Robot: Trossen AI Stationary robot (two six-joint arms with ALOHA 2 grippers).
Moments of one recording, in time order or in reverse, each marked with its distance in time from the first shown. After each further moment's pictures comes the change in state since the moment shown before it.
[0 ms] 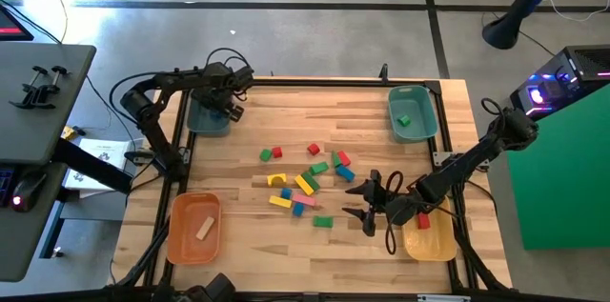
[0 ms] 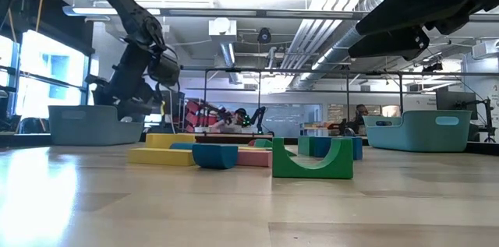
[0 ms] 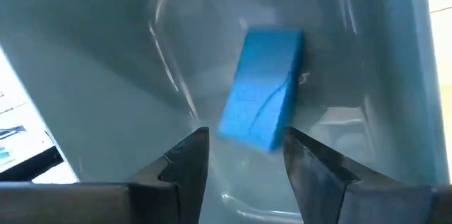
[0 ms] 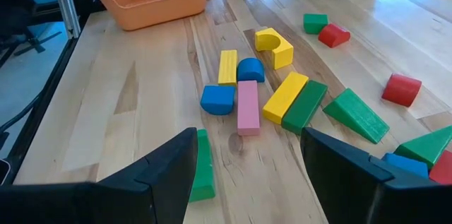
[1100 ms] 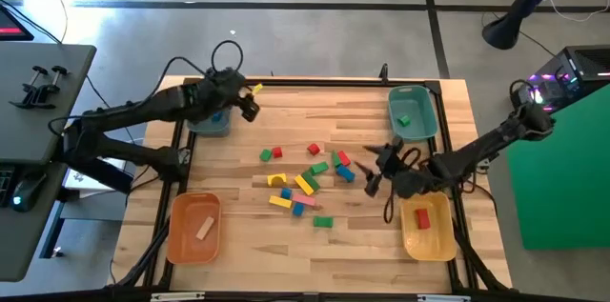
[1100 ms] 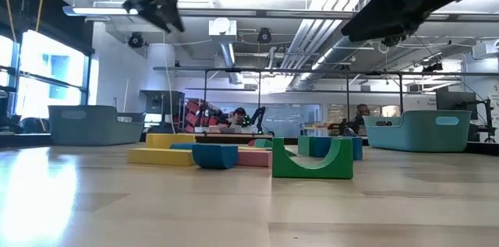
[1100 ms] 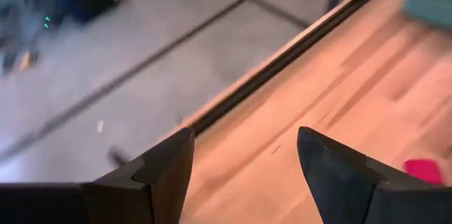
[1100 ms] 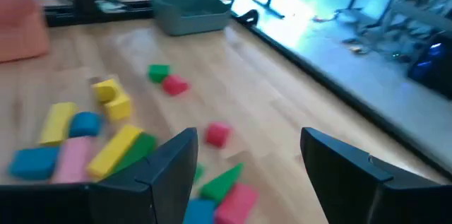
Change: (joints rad) left arm -0.544 -0.622 0.000 0.492 -0.156 0.220; right arm -0.167 -0.272 0.000 -0.309 0.304 -0.149
